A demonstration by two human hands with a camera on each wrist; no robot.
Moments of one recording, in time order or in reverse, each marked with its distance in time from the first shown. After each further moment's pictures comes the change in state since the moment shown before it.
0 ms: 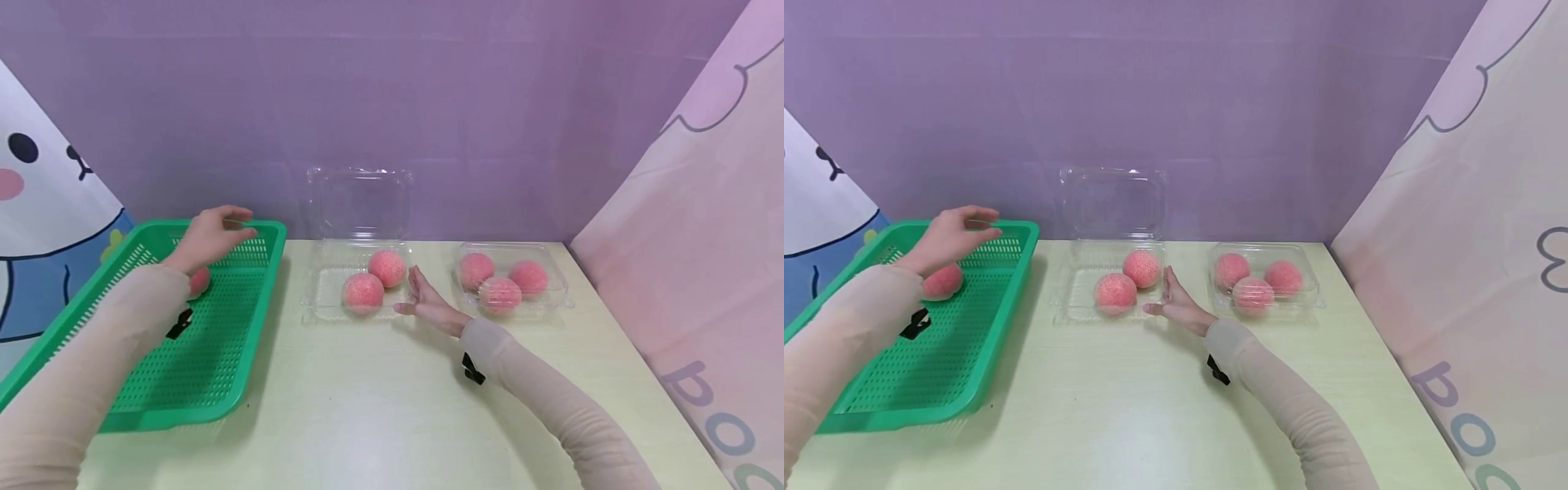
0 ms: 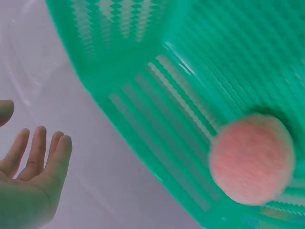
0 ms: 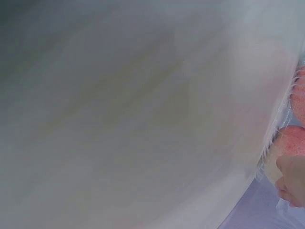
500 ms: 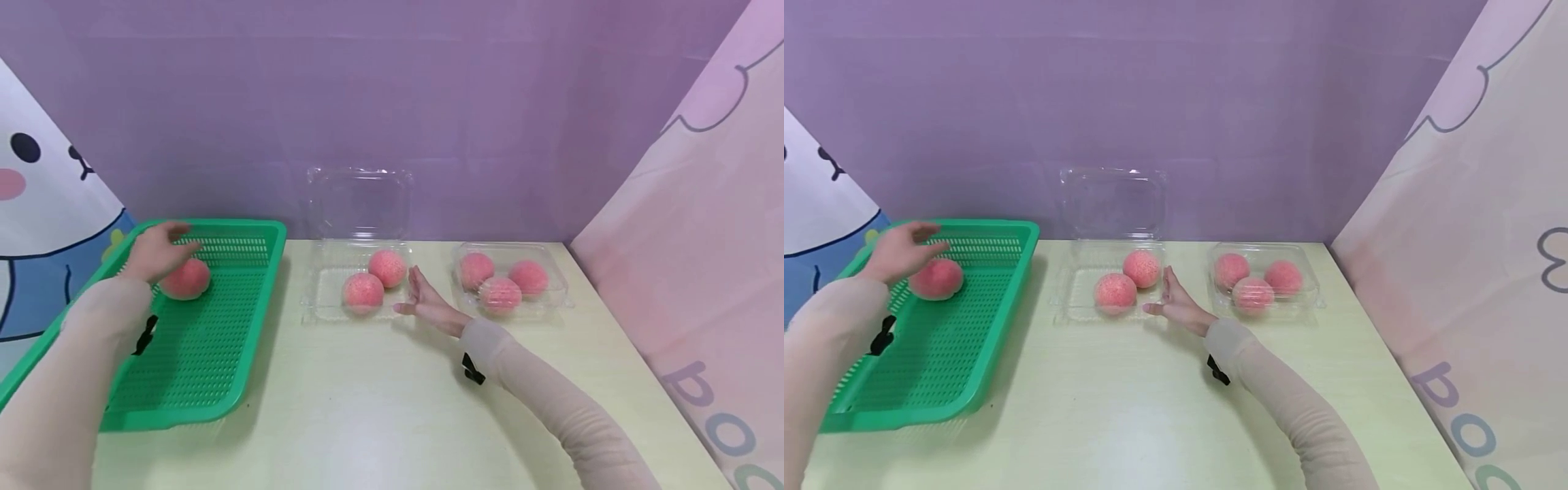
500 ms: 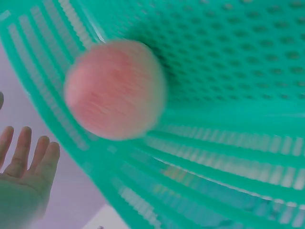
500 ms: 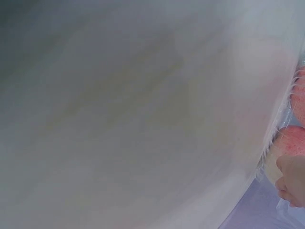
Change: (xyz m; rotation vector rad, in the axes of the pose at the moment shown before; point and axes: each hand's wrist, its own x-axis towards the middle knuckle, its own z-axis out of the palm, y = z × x) left_hand -0.010 -0.089 -0.027 0.089 0.055 -0.111; right_hand 0.016 0.026 -0.005 -0.002 0.028 -0.039
